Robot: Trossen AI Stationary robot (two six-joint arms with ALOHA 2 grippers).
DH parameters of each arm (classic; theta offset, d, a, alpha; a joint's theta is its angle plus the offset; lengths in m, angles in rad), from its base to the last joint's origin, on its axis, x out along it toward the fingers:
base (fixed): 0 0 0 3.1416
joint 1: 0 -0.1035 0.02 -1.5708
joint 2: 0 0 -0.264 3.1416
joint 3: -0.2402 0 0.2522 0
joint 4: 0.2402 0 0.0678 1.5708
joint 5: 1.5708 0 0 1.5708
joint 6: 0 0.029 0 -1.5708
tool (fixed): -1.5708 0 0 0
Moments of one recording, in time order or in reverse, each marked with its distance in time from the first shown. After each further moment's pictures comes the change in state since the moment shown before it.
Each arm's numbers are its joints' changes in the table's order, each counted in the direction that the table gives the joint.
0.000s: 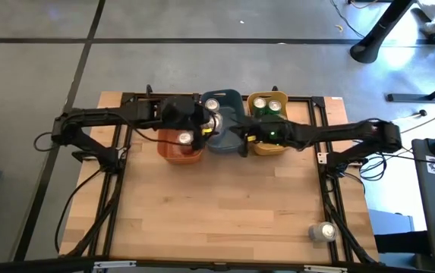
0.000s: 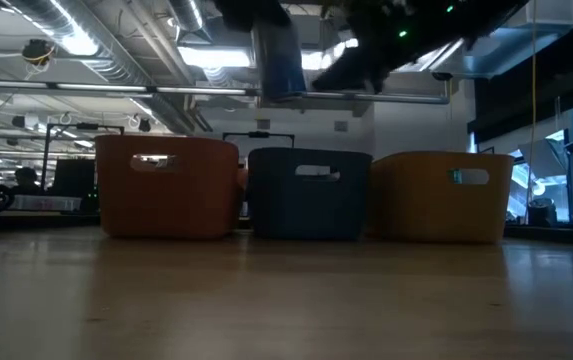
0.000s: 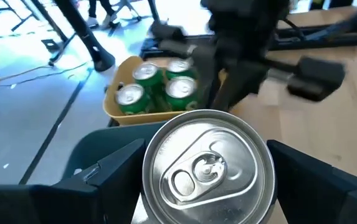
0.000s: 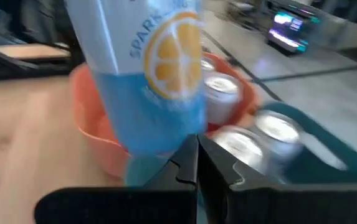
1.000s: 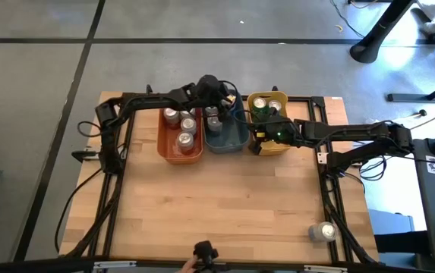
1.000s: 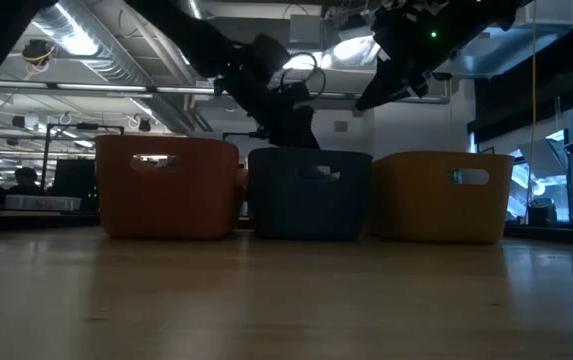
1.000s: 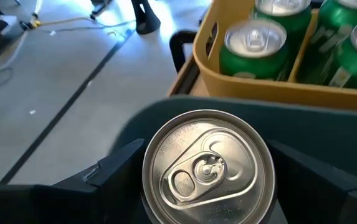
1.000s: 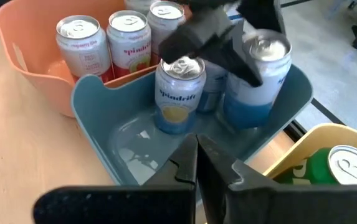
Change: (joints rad) left arm -0.352 -0.479 -0.001 -0.453 -0.123 0.029; right arm 0.000 0.137 -0.002 0.392 -0.153 0.161
